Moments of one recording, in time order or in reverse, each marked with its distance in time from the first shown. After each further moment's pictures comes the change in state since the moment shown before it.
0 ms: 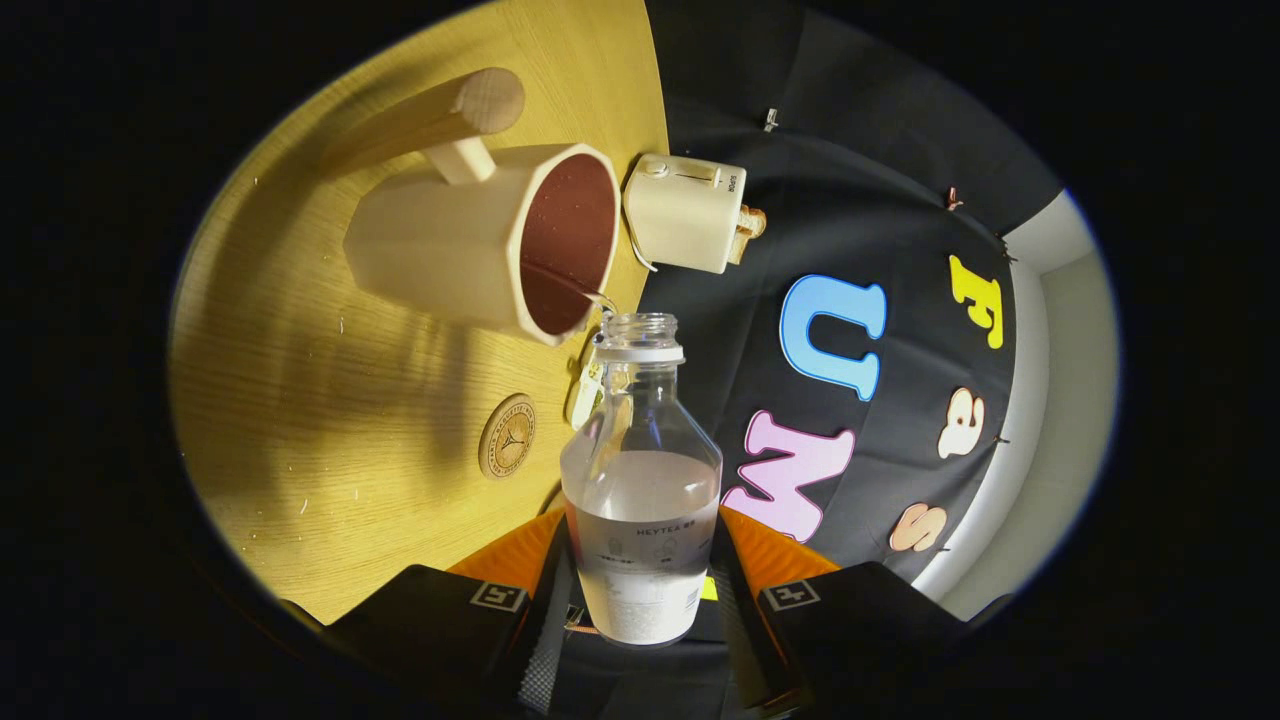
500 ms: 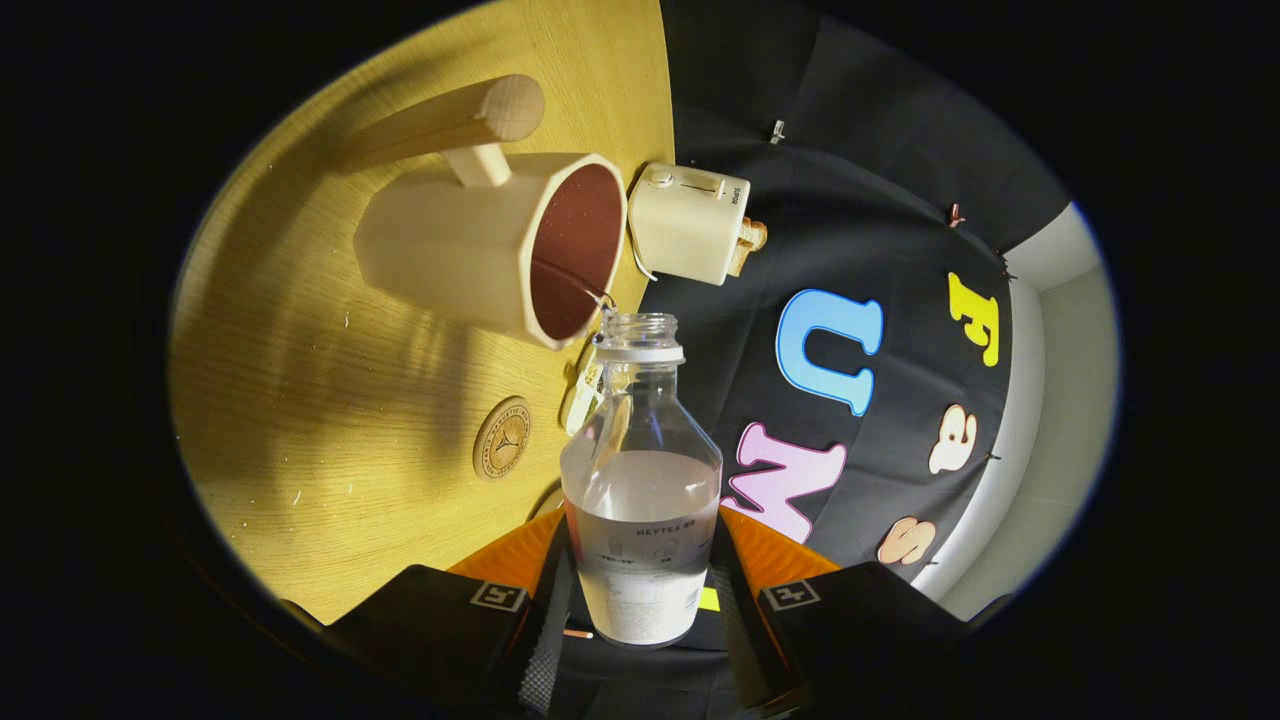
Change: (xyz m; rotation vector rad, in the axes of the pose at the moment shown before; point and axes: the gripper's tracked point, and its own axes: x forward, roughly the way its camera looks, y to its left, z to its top) arm -0.001 -0.003 0.003 -0.041 -0.034 -0.017
